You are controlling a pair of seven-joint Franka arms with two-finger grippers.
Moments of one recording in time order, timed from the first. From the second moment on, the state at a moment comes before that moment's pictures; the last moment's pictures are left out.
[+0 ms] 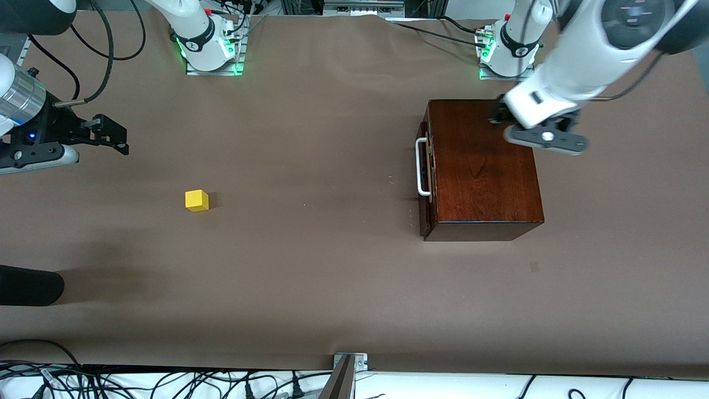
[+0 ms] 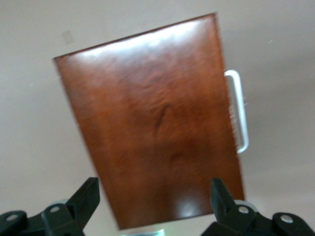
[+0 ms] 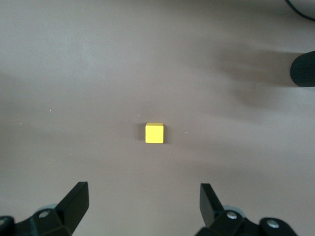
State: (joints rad) left arm -0.12 0.08 -0.29 -1.64 0.02 1.55 -0.21; right arm 0.20 0.10 -0.12 -1.51 0.01 1.62 -0.09
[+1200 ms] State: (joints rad) left arm -0.32 0.41 -0.45 -1.75 0.30 1.92 -0.82; right arm 0.20 0.10 -0.12 -1.51 0.01 1.62 -0.09
